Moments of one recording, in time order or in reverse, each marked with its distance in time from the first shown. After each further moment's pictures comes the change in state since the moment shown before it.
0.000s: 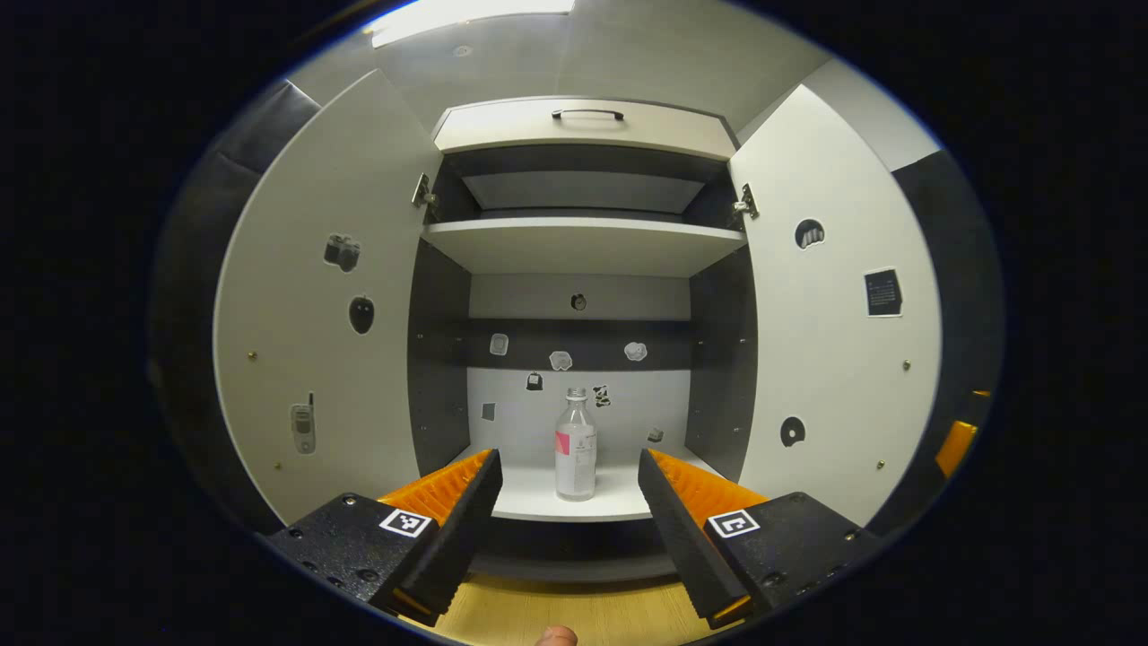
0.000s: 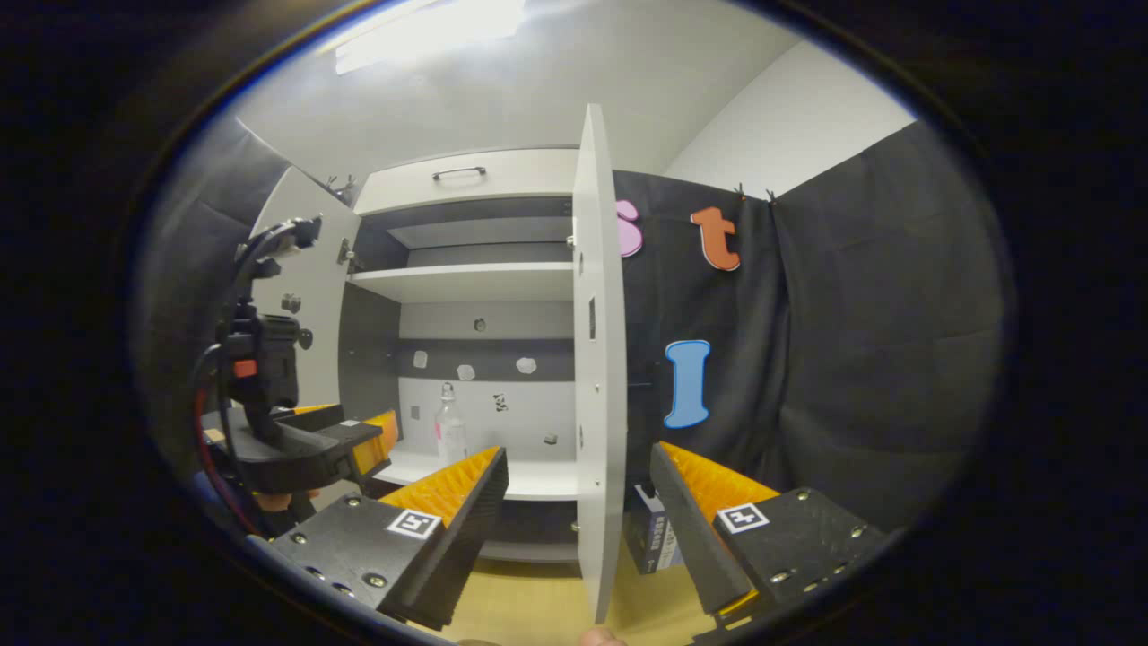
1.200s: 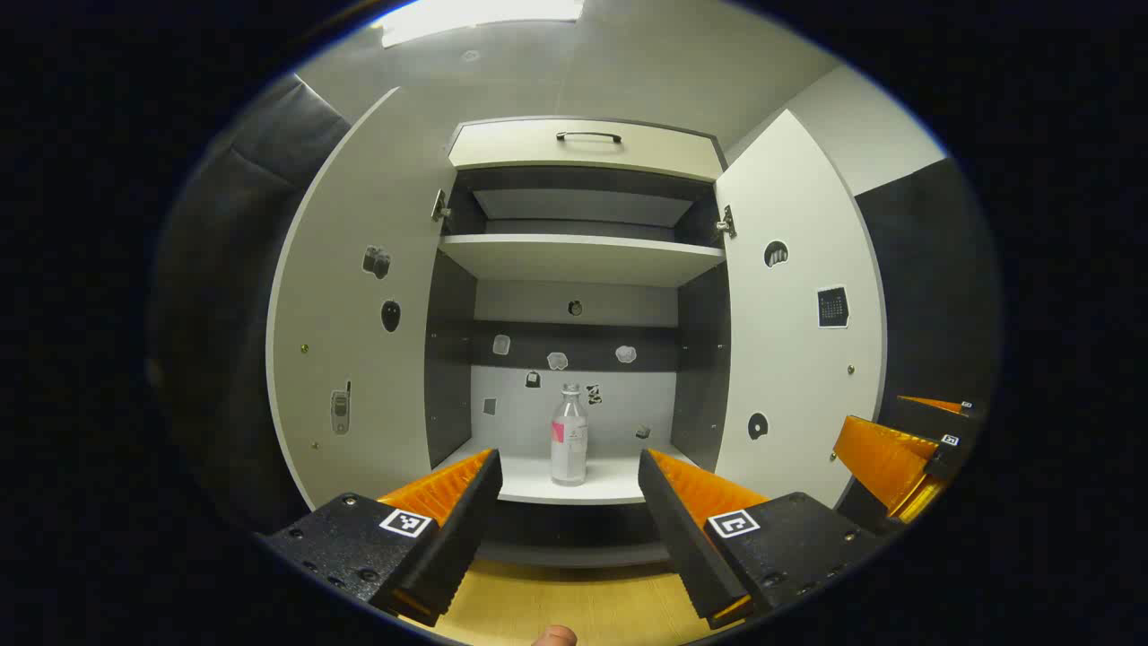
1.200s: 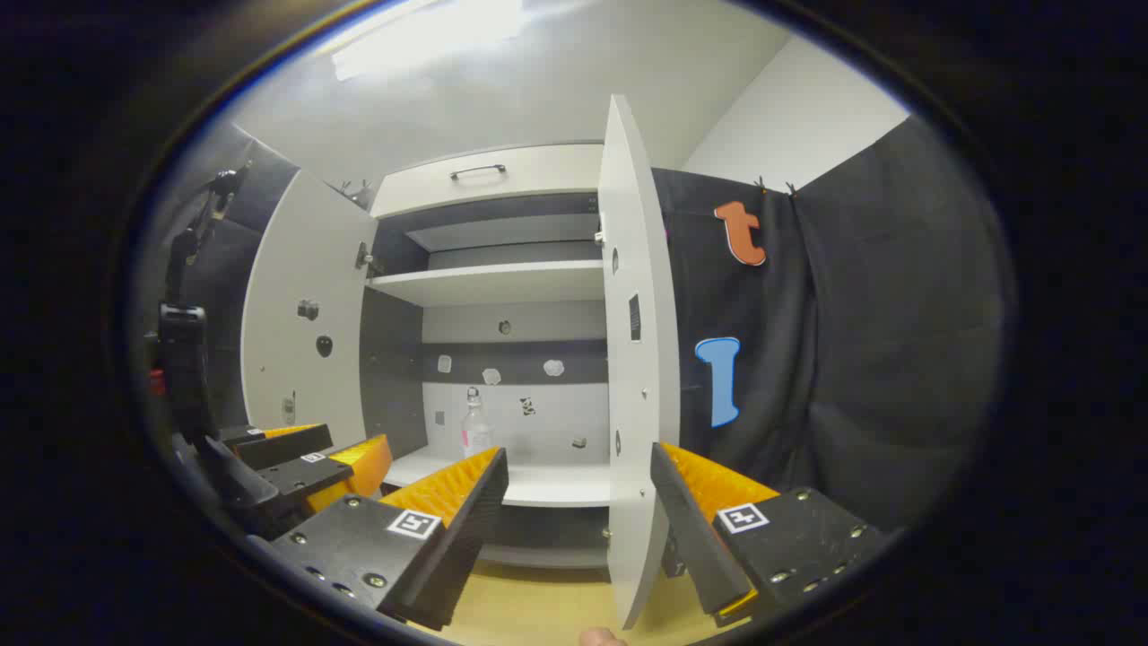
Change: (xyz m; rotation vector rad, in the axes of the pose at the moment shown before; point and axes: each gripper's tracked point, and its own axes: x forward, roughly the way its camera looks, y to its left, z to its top) left arm -0.077 -0.003 0.008 -0.023 -0.017 -0.018; right arm 0.006 0.012 -0.004 0.029 0.002 0.110
